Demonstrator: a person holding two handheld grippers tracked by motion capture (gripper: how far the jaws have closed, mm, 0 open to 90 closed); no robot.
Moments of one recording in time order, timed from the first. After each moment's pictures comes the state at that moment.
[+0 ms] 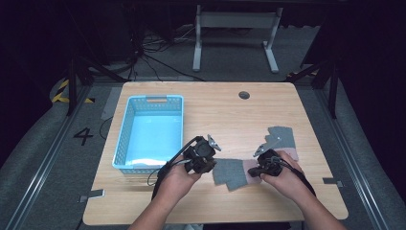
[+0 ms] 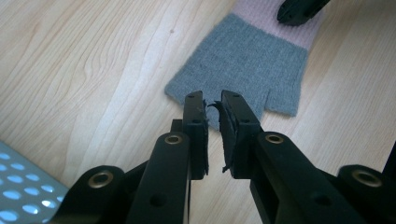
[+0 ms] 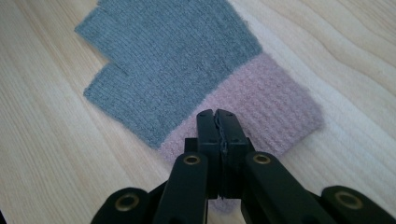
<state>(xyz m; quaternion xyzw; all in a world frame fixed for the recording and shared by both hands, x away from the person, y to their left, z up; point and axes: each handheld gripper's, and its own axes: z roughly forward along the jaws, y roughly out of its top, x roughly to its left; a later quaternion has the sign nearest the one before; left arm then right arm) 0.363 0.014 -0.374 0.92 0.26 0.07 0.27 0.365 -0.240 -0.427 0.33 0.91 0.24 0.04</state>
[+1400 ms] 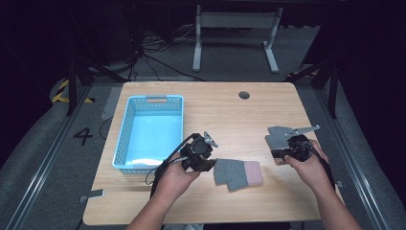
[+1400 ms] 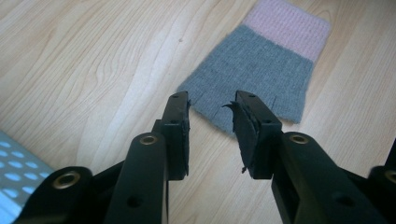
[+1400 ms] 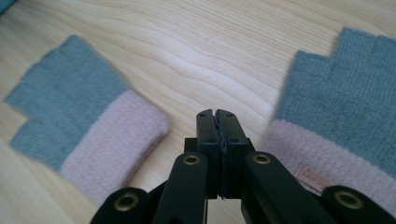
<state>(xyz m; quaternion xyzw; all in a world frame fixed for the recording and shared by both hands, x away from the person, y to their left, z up) 0.365 0.026 -0.369 0.91 0.28 0.07 0.30 0.388 -0.319 -0.402 0.44 0.84 0.31 0.10</state>
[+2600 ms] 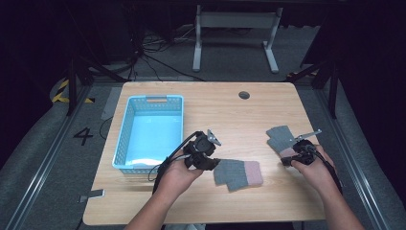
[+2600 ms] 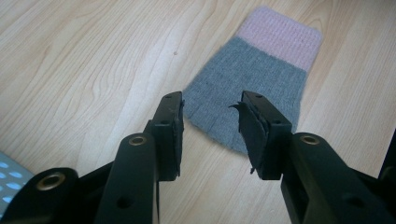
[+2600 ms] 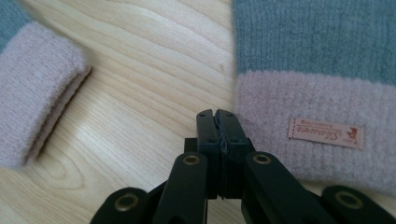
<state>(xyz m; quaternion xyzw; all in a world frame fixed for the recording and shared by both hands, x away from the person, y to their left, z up) 0.370 0.017 -0.365 0.92 0.26 0.07 0.30 0.391 -0.349 -0.431 0.49 0.84 0.23 0.08</state>
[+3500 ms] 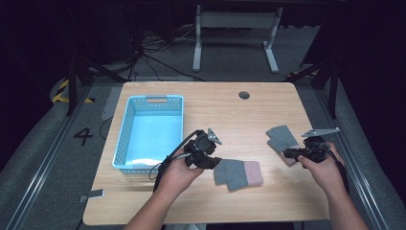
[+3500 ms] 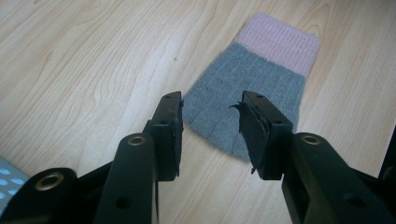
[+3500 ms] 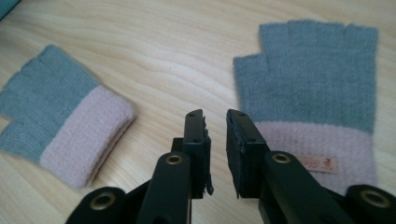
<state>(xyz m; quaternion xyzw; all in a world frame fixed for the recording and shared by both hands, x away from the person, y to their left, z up) 0.372 0.017 -0.363 0.91 0.26 0.06 0.31 0.378 -0.358 -0.397 0.48 0.80 0.33 0.11</state>
